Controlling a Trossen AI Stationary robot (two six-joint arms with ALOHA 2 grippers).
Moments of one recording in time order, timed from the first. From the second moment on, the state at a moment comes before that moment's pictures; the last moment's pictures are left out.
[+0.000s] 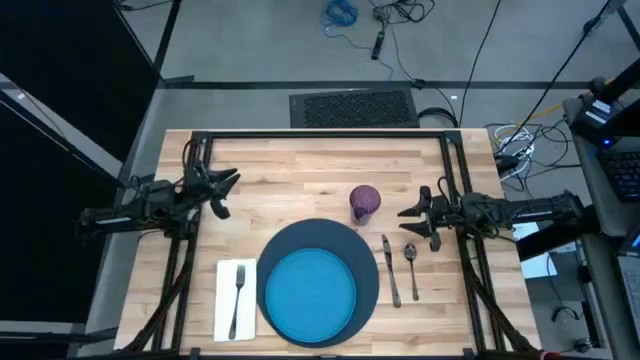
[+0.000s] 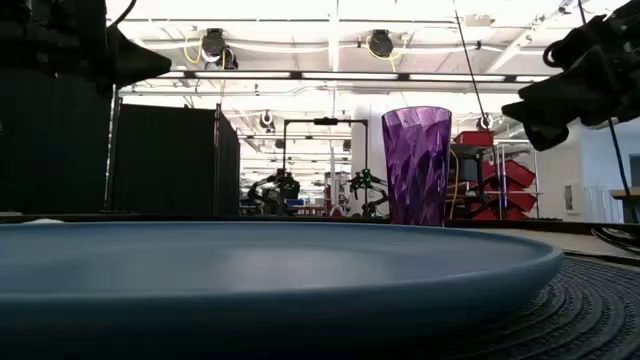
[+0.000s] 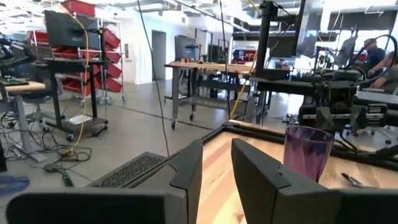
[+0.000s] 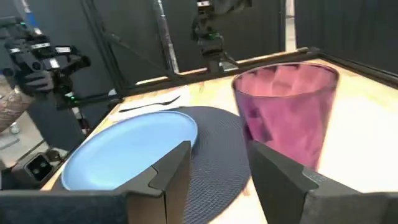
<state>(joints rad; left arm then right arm) 0.10 0.05 0.16 0.00 -0.38 0.01 0.11 0.12 0.01 0.02 0.06 0.20</state>
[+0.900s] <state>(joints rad) 0.10 0.00 0.01 0.30 -0.04 0.01 0.15 0.13 0.01 0.03 0.08 0.14</state>
